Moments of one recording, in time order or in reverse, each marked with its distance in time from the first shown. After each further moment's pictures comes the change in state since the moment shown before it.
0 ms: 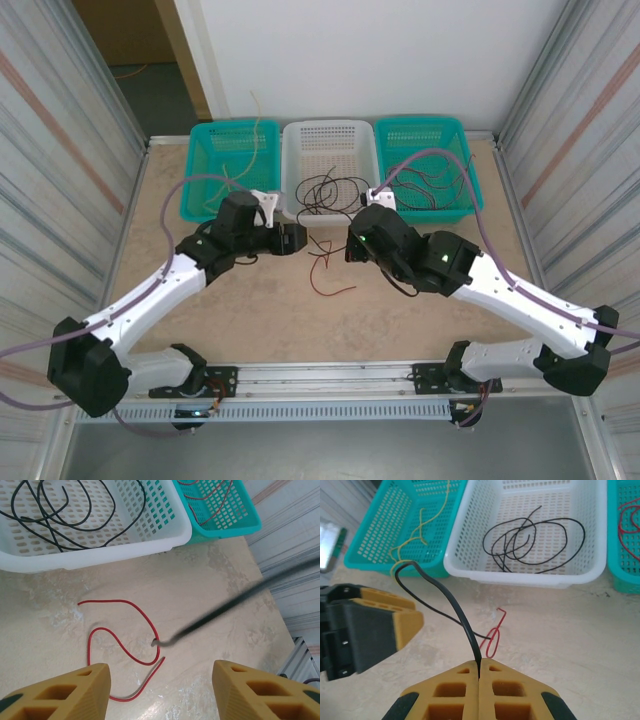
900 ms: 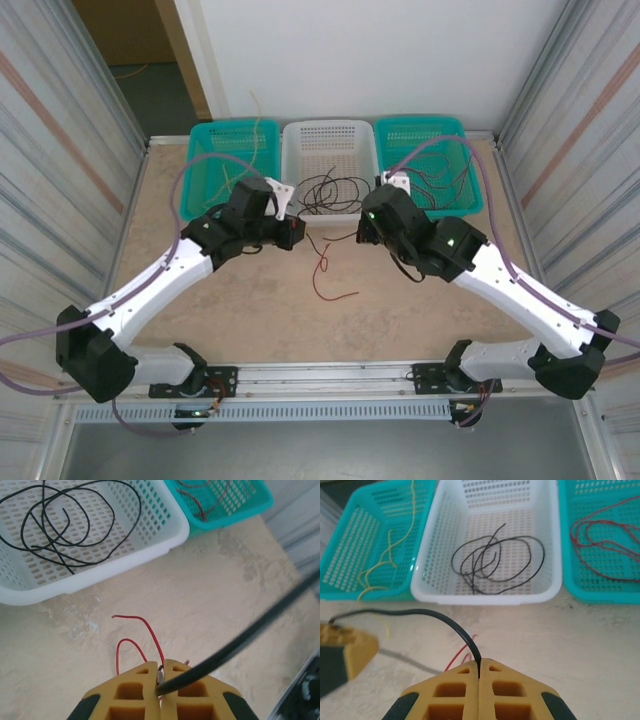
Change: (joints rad) left arm -0.084 0.064 0.216 -0.243 -0.121 0.207; right arm -0.153 0.034 0.066 -0.042 0.015 -0.047
